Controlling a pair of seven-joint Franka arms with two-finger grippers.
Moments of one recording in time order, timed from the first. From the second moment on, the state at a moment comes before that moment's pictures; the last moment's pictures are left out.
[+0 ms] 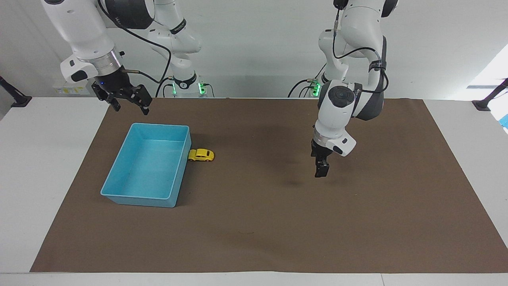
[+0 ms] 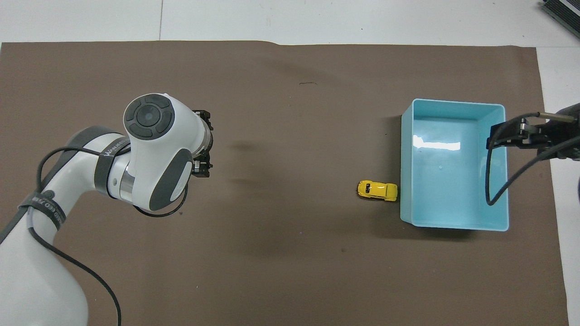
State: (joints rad) left arm -0.37 0.27 -0.05 -1.85 0.04 2.21 -1.94; right arm -0.06 0.00 0.06 -1.61 0.01 1.62 0.26
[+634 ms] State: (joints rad) left arm -0.37 0.28 -0.05 -1.78 0.06 2.22 -1.72; right arm 0.00 0.01 0.07 -1.72 0.01 1.76 0.80
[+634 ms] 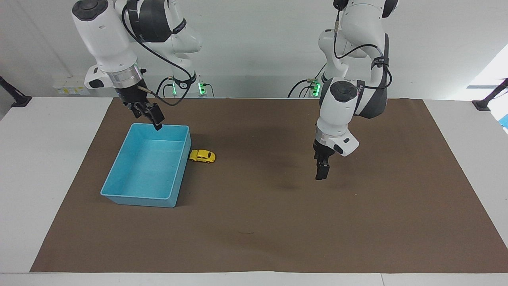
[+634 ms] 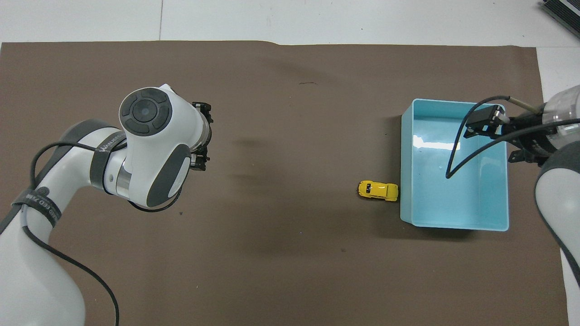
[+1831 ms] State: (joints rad) left arm -0.29 0.18 -0.04 -1.69 0.06 2.10 -0.99; right arm 0.18 0.09 0.07 -1.87 -0.06 2.01 1.67
